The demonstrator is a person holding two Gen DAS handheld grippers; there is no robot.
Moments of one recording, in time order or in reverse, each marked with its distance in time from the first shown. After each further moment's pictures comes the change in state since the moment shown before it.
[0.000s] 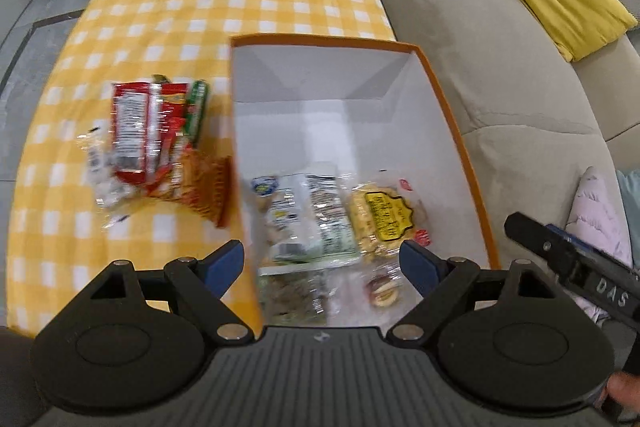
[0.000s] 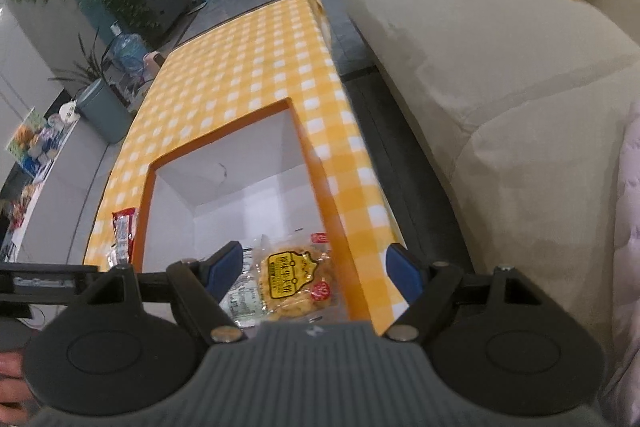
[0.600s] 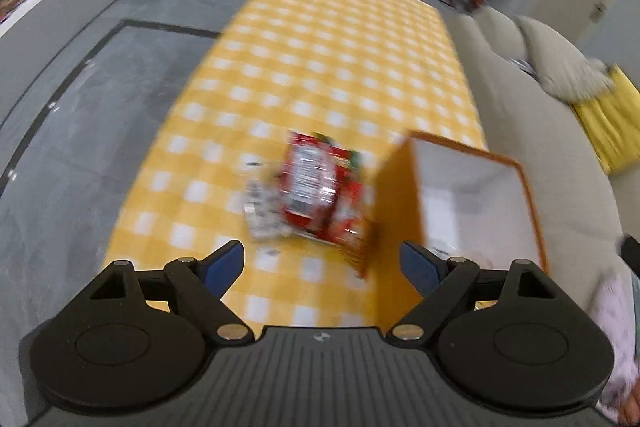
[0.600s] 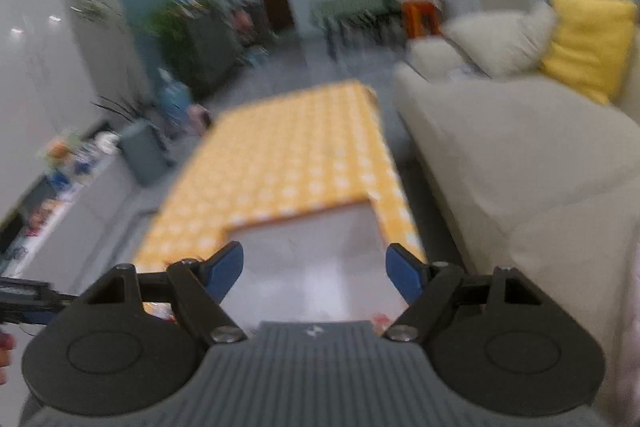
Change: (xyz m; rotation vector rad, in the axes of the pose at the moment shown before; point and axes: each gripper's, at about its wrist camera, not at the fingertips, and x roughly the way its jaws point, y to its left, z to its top) left arm -0.073 0.148 -0.022 -0.251 -0.215 0.083; right arm -0.052 0.075 0.000 -0.167 -0.287 0.099
